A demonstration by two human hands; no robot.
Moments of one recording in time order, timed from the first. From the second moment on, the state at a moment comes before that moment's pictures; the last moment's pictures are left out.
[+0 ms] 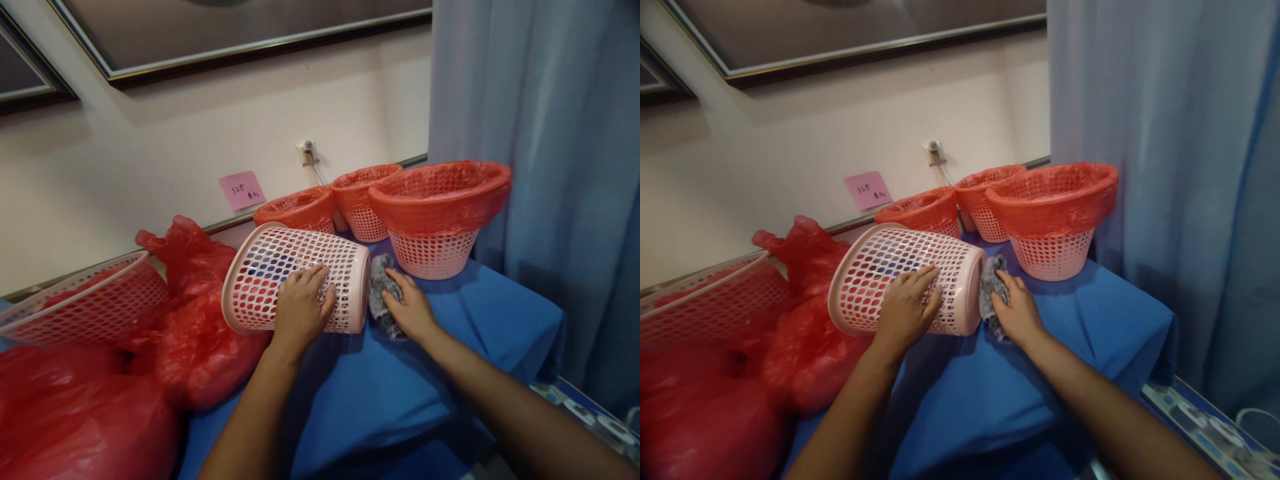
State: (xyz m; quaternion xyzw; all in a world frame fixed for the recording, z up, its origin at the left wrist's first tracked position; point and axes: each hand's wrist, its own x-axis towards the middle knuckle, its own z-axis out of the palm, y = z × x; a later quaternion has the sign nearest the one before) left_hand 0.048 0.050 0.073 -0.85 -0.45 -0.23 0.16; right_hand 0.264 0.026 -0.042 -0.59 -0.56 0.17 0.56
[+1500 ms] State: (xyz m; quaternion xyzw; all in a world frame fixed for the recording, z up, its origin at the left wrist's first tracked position) left_hand 0.049 0.052 0.072 -0.84 -0.46 -0.23 0.16; right_hand 0.235 -0.029 -0.056 -0.53 -0.62 0.22 0.54
